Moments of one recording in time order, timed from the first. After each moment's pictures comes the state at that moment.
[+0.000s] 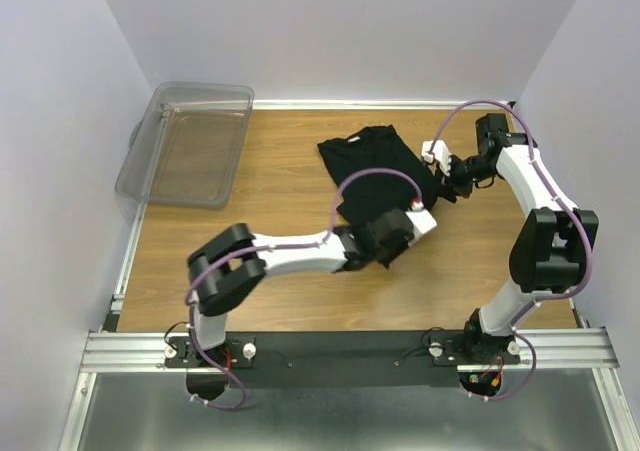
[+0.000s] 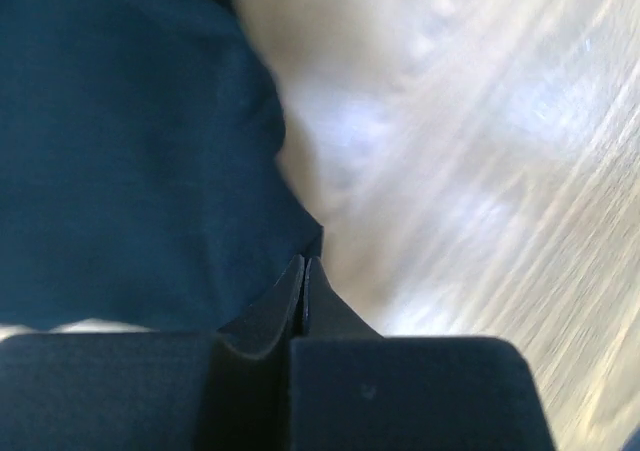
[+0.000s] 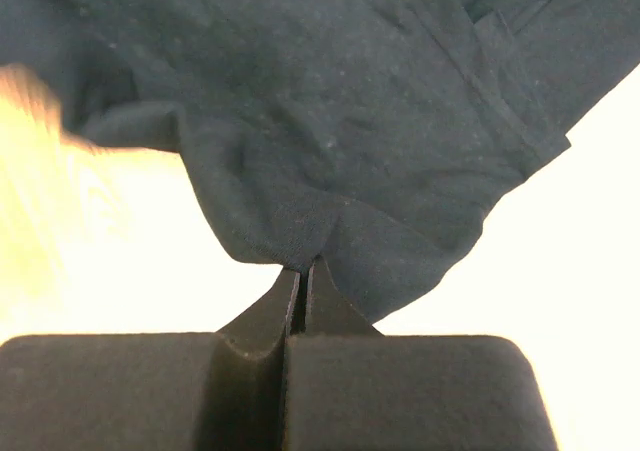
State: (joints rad) left arm -1.18 1.91 1.28 -0.10 -0.20 -0.05; right arm -0.04 1.71 1.40 -1.01 -0.60 -1.33
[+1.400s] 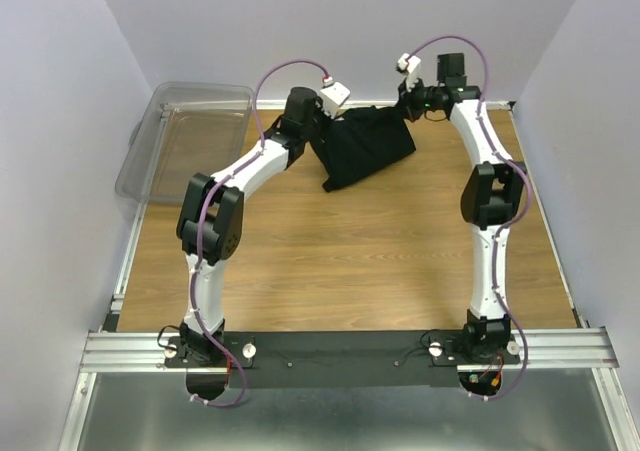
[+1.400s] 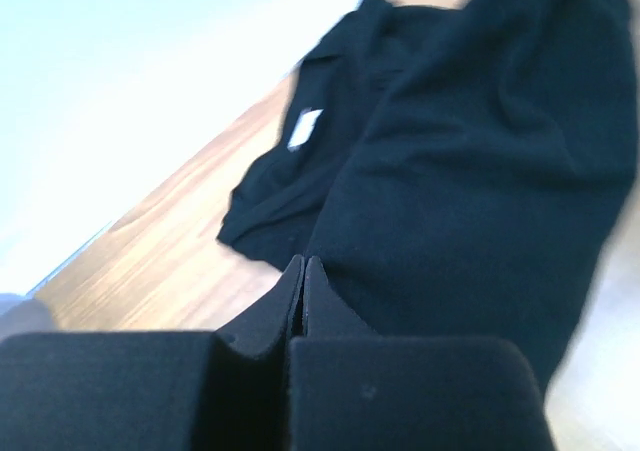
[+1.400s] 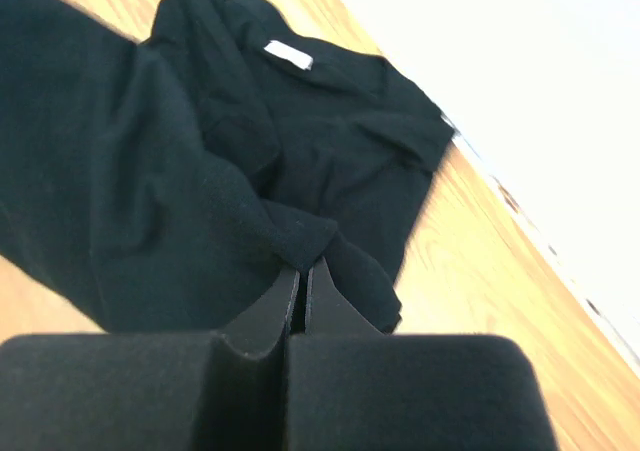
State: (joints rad) left arm -0.47 2.03 1.66 -0.01 0.06 0.30; right arm 0.08 2.40 2.36 -0.67 -0.73 -0.59
